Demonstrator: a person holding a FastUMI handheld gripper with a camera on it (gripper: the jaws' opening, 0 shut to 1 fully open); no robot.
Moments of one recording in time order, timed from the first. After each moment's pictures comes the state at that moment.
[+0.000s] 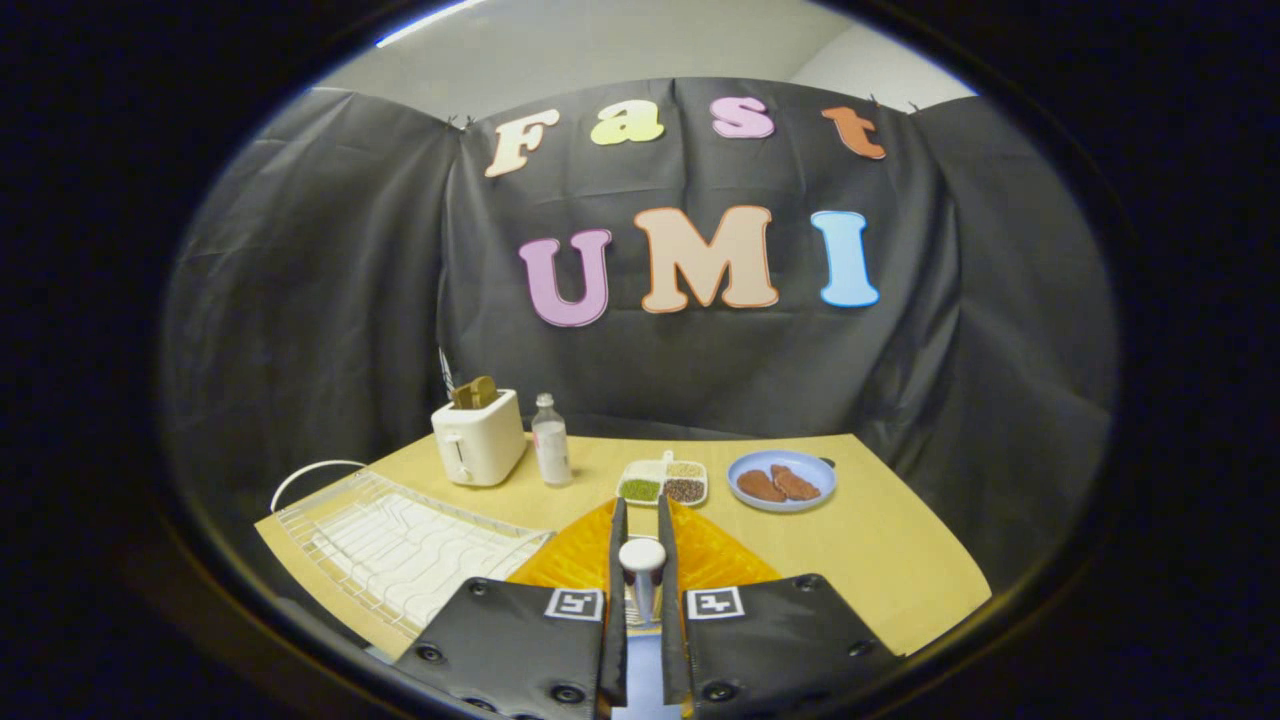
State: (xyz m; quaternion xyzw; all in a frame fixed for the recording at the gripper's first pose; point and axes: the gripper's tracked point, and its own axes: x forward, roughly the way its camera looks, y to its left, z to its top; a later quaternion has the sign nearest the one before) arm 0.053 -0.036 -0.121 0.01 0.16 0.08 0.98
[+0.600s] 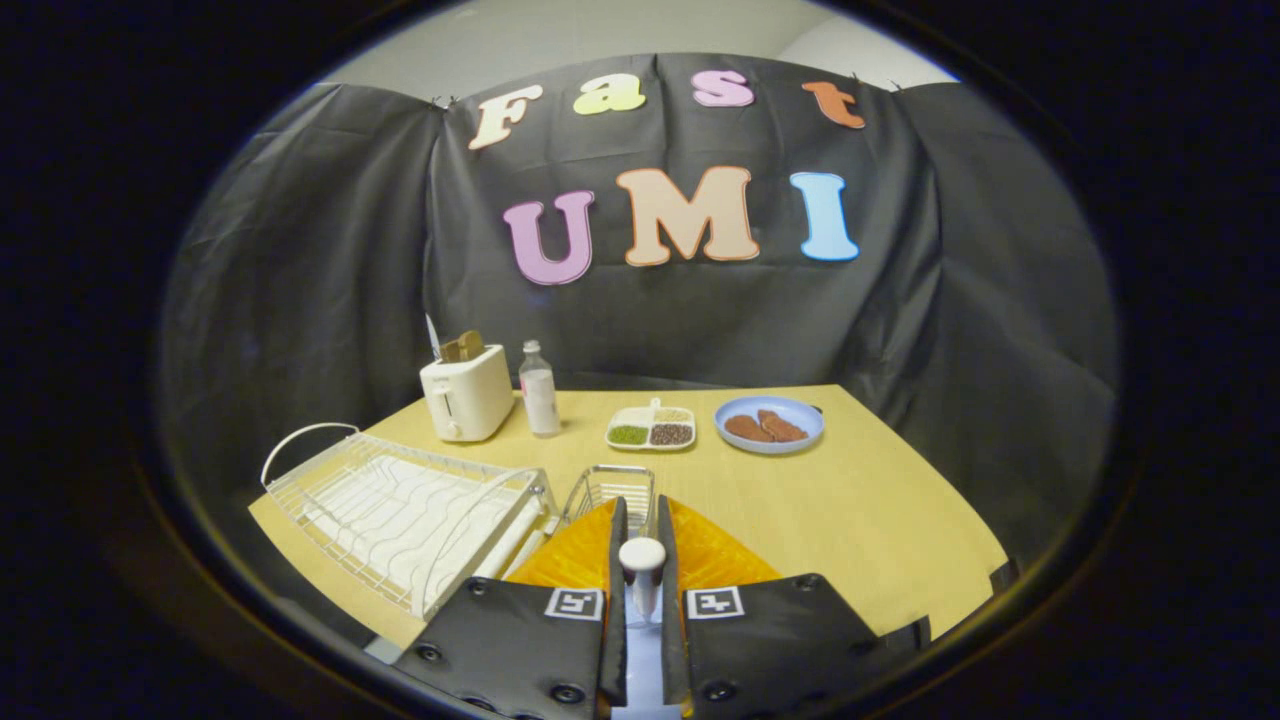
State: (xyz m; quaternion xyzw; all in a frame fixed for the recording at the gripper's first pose) arm 0.016 -0.049 -0.177 0.01 0.20 0.06 0.98
